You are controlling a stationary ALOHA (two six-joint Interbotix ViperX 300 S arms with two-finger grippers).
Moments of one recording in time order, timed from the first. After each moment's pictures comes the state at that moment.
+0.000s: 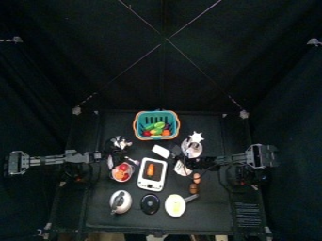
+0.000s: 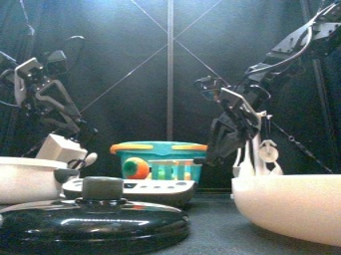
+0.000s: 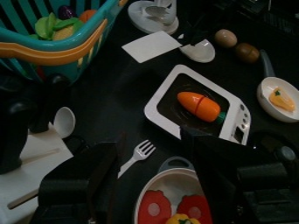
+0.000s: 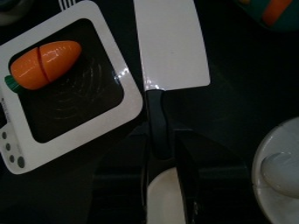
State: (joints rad) left arm 0.28 -0.75 1.27 0.19 -0.05 -0.41; right arm -0.09 -0.06 0.76 -0.96 0.25 1.42
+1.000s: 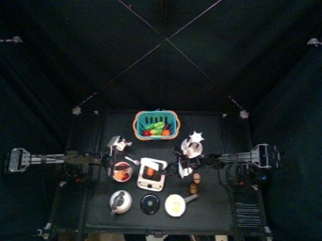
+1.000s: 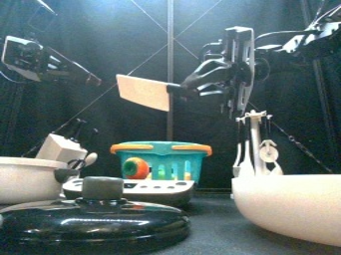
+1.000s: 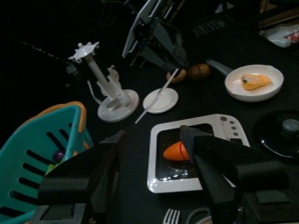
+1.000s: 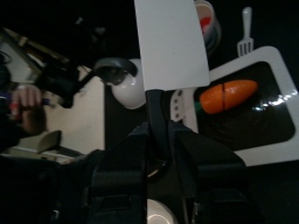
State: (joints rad) left arm 0.19 -0.73 1.23 0.56 -0.38 -0.11; right arm -0.16 -0.14 0.81 -0.85 -0.51 1.45
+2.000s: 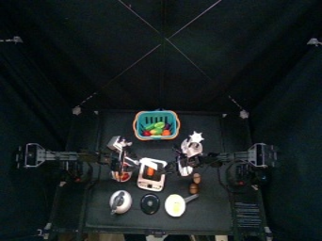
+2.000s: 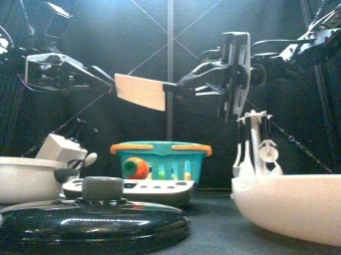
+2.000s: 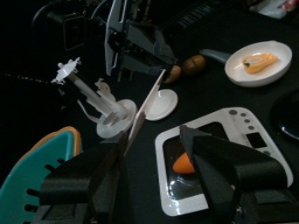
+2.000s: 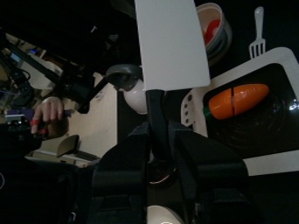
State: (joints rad) left arm 0.23 -0.44 1.15 0.55 -0.58 0.16; right arm -0.19 -0.10 0.82 -0.83 -0.60 1.45
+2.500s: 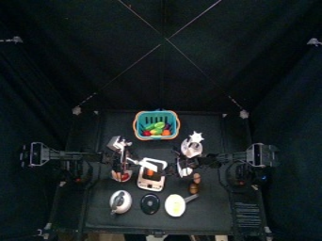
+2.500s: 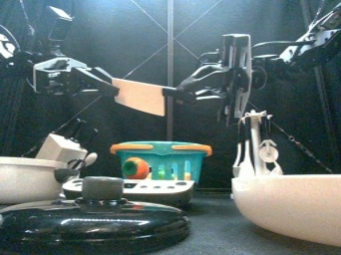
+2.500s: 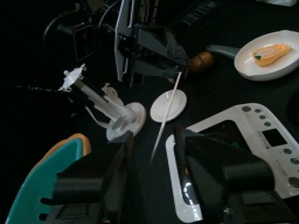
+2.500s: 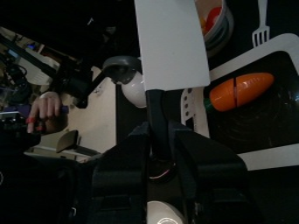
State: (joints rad) left arm 0.23 -0.39 1.14 0.50 -0.64 0.28; right arm -0.16 -0.07 0.82 -0.82 -0.60 1.46
